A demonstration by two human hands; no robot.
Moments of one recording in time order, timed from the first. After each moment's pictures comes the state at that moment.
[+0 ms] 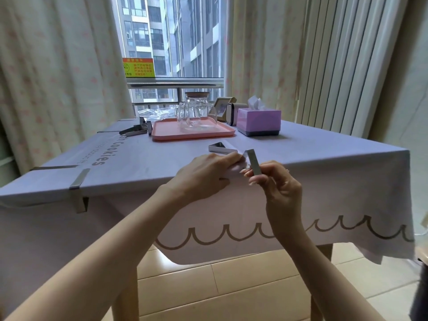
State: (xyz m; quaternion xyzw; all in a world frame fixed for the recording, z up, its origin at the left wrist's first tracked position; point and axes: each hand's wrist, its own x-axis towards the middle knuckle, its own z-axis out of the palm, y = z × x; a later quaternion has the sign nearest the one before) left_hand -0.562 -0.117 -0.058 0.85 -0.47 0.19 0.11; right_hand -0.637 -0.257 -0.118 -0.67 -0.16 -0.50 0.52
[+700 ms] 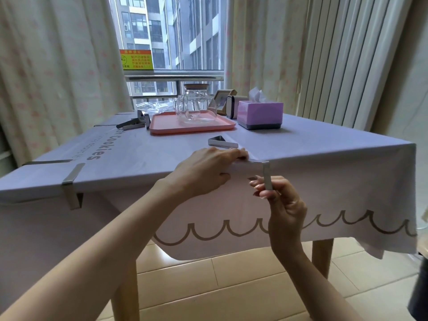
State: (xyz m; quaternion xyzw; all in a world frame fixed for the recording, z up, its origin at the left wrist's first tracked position) left_hand -0.561 -0.120 -0.056 0.85 -0.48 0.19 0.09; right_hand -0.638 -0.254 -0.158 -0.59 -0.16 -0.52 0.60
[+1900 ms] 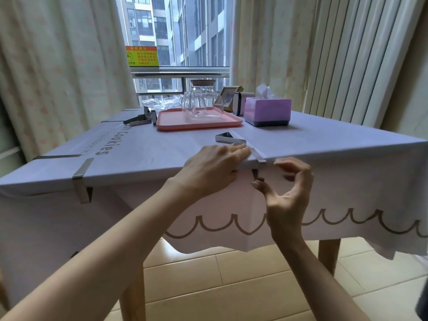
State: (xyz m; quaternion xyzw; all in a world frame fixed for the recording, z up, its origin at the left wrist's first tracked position) left_hand -0.571 -0.118 -0.057 0.84 -0.47 0.26 0.02; right_hand -0.623 -0.254 -0.152 -0.69 -0.02 -0.60 0.41
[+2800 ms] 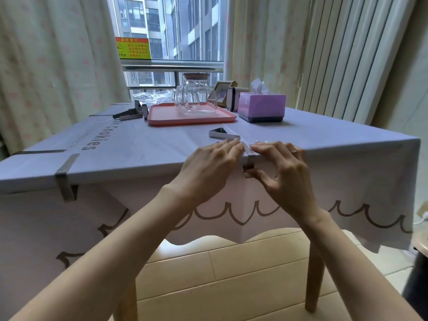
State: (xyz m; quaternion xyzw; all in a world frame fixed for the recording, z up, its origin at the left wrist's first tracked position) left_hand -0.574 -0.123 -0.073 0.83 -0.45 0.31 0.02; right_hand -0.618 -0.295 -0.117 -0.86 -0.09 -0.49 0.10
